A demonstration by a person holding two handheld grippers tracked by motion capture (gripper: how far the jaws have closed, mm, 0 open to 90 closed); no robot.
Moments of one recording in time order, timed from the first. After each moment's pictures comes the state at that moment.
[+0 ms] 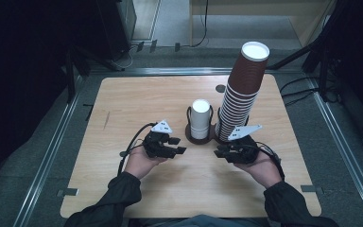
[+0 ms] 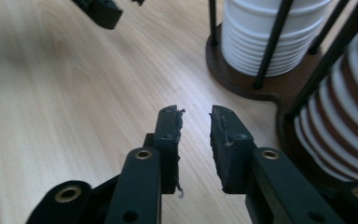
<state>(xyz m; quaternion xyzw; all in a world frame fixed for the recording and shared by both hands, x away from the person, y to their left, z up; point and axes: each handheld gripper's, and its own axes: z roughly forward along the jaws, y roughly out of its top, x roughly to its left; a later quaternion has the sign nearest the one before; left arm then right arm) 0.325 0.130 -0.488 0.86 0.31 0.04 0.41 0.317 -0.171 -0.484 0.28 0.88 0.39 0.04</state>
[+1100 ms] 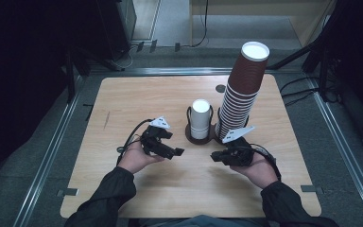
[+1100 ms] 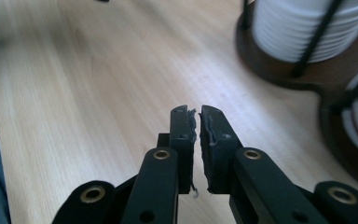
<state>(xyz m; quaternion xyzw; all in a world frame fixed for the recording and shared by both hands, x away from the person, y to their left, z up) 0.334 0.138 -0.483 0.87 0.31 0.02 0.39 0.313 -0.157 -0.491 0.27 0.89 0.37 0.00</state>
